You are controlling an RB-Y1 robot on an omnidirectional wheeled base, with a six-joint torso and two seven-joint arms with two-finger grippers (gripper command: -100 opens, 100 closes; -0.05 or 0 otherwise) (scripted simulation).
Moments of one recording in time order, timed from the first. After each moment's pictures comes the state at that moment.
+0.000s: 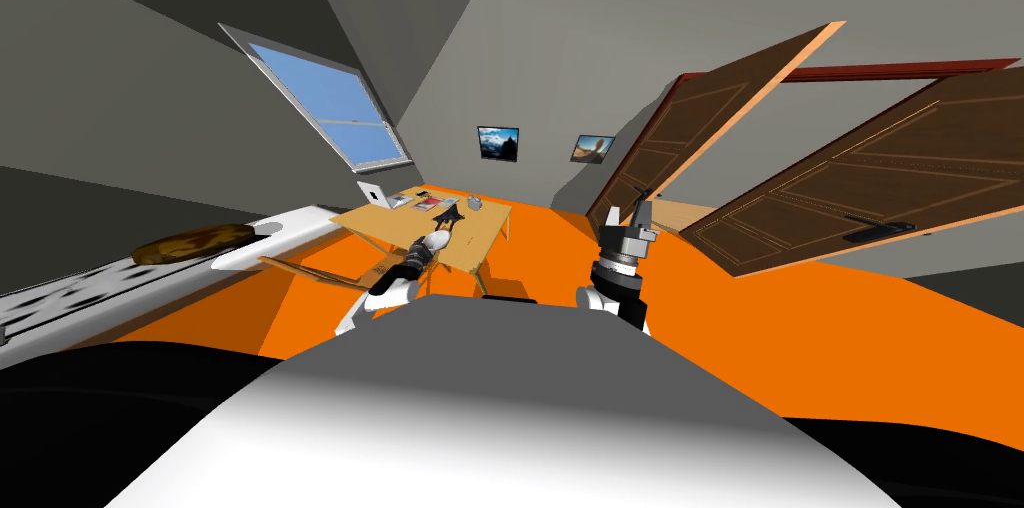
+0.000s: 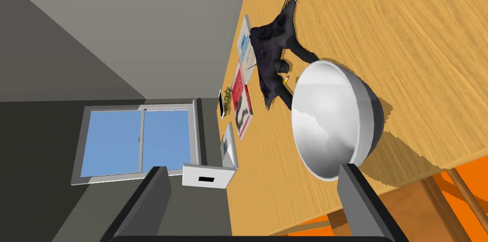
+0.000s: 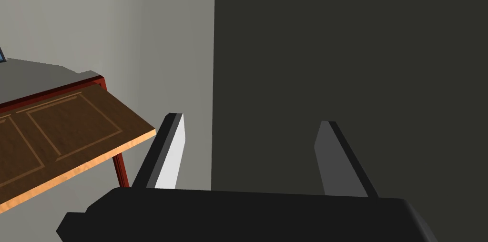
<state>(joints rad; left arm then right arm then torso) 0.44 0.29 0.27 -1.83 0.30 0.22 0.24 0.51 0.02 0.02 -2.34 -0.02 -0.56 0.07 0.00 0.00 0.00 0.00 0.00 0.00</state>
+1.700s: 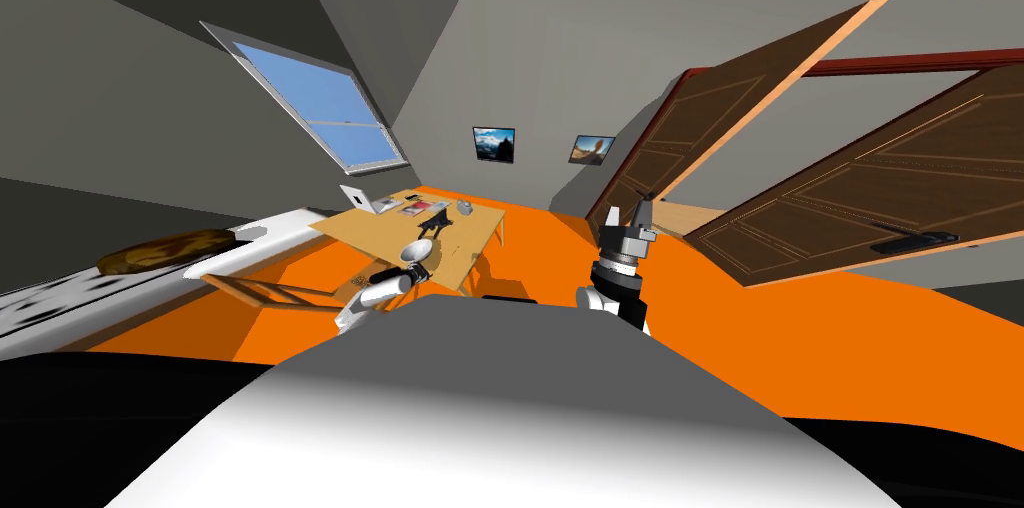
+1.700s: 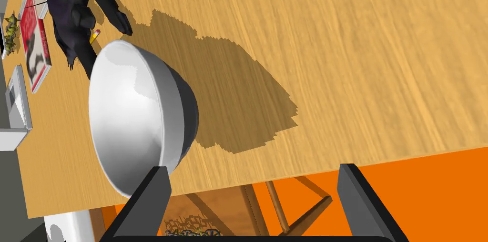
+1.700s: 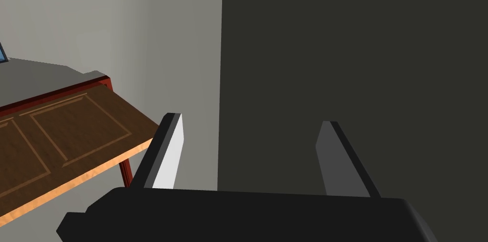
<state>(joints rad) 0.29 0.41 0.33 -1.44 0.51 0.63 0.40 0.51 0.02 0.02 -2.34 -0.02 -0.56 0.07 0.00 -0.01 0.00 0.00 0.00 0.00</state>
